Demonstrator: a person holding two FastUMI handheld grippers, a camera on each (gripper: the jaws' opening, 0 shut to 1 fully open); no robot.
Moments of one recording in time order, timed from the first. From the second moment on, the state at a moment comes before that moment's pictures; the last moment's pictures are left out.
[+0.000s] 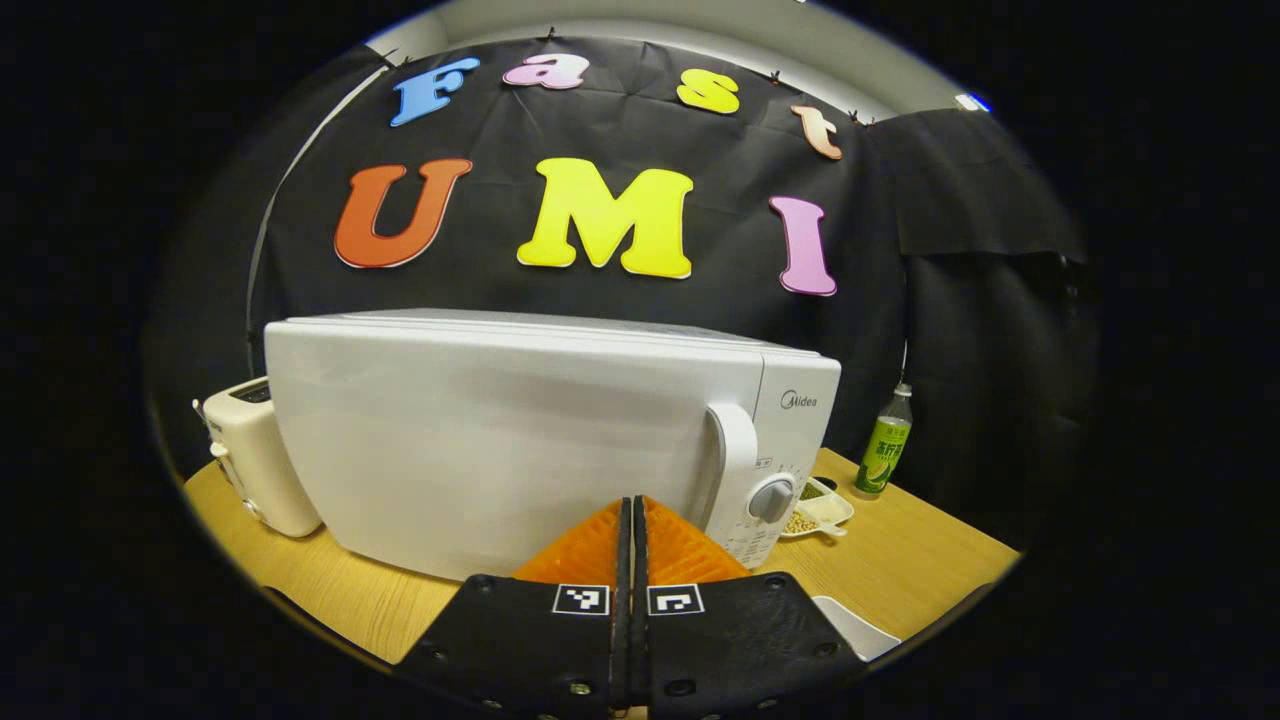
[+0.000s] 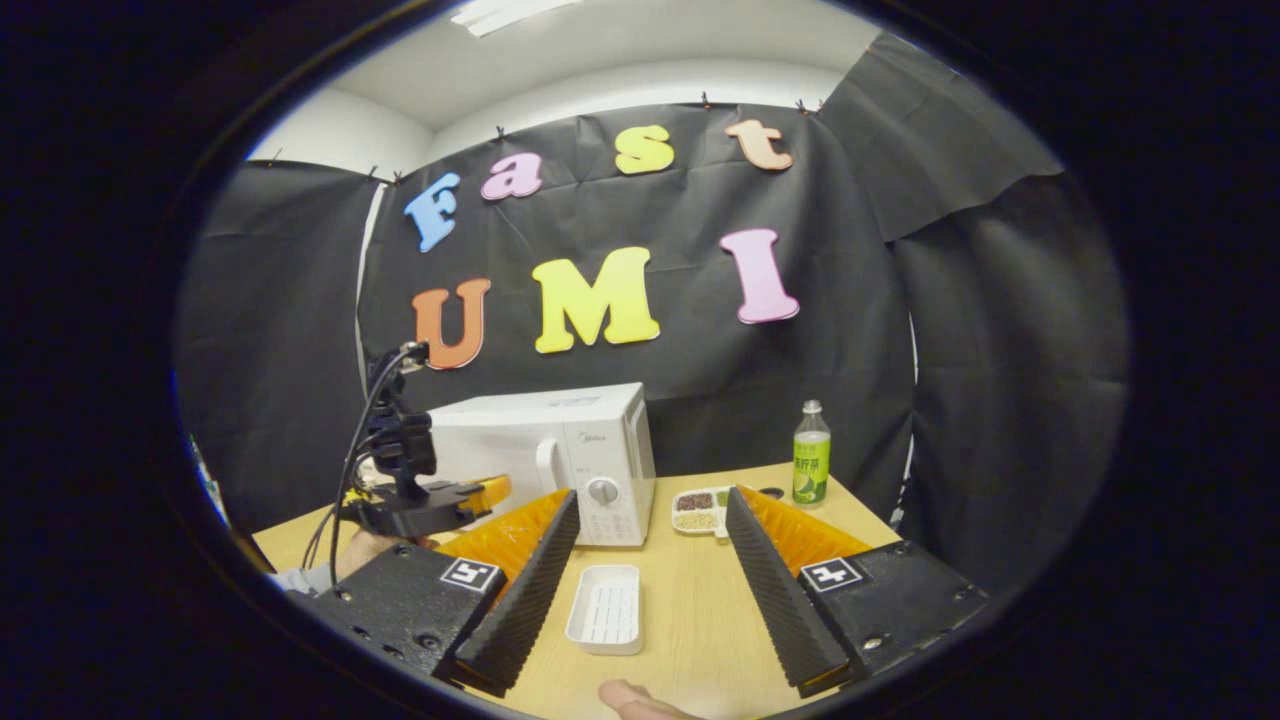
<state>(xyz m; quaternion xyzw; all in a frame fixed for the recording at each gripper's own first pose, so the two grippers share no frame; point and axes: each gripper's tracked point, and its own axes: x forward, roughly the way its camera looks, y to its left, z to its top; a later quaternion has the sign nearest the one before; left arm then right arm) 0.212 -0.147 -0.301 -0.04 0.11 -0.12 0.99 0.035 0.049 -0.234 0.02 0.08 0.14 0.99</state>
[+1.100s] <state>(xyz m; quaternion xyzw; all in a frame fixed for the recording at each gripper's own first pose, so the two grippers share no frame) -0.021 -0.037 -0.081 0.00 0.04 0.00 1.00 -0.064 0.052 -0.068 -0.05 -0.03 0.09 0.99</state>
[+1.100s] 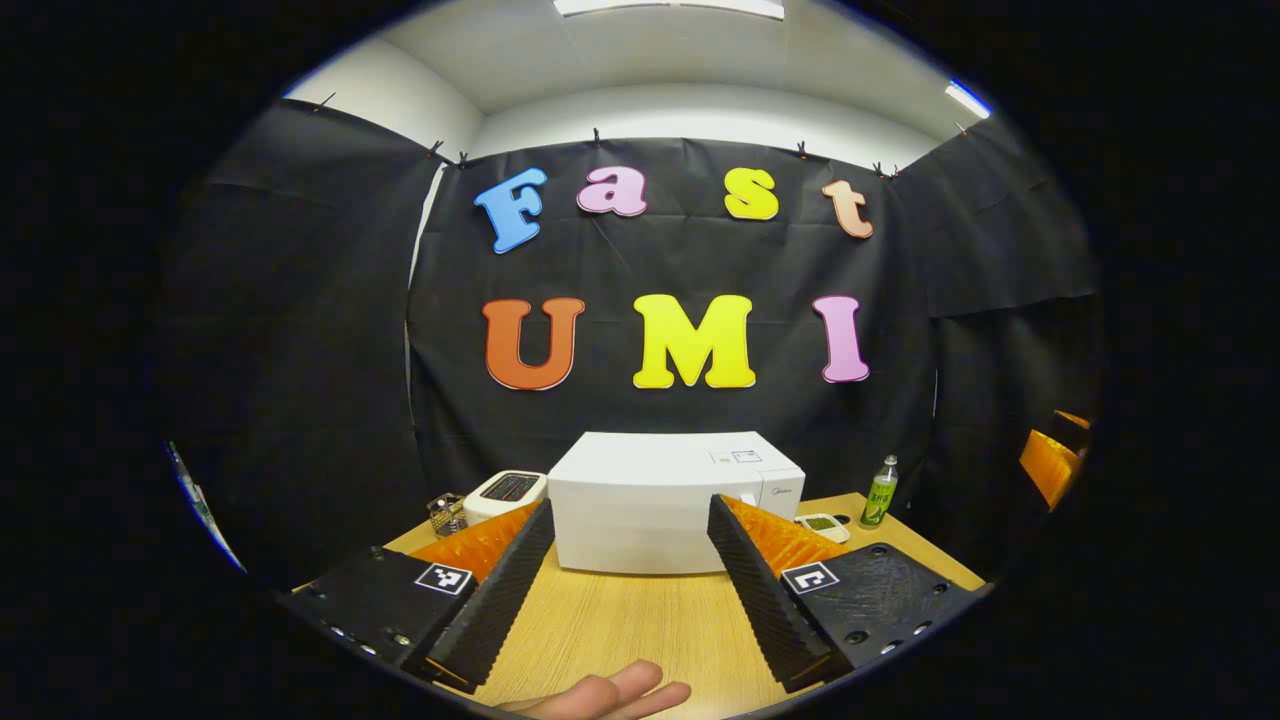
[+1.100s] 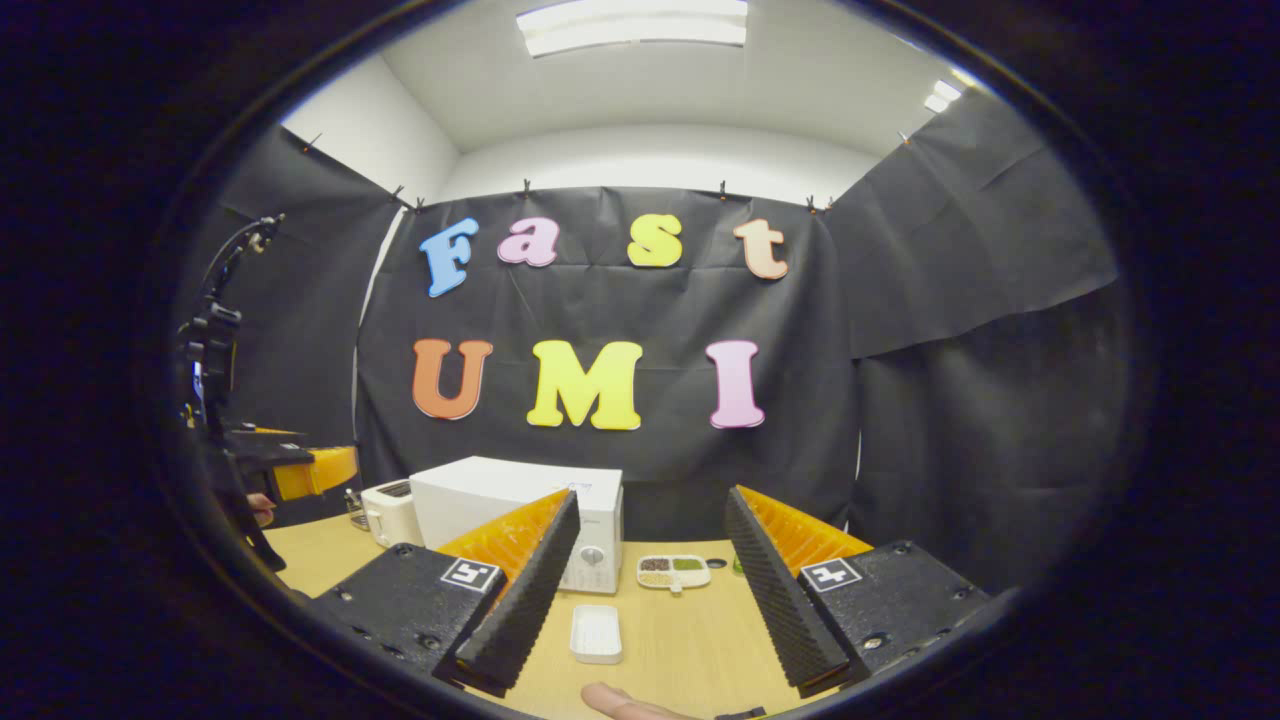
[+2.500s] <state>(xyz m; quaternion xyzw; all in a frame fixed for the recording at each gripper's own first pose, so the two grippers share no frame) -0.113 -0.063 -0.042 0.03 -0.02 -0.04 1.00 -0.091 0.024 -0.046 -0.03 -0.04 0.07 1.00</state>
